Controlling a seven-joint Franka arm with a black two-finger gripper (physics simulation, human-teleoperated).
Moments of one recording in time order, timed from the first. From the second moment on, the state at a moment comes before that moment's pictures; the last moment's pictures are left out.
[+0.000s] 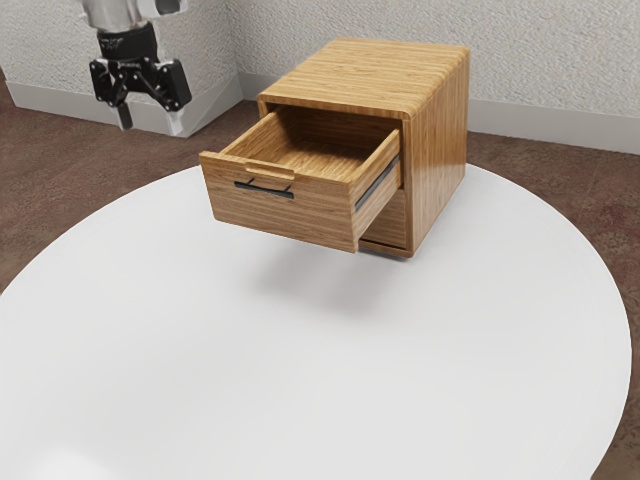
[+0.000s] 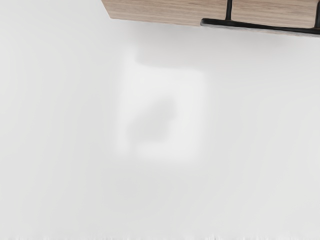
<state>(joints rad) 0.35 0.13 -0.29 -1.26 0.02 1.35 -0.04</state>
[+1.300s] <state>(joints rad) 0.33 -0.44 -0.32 -2.09 -0.12 1.69 -0.07</state>
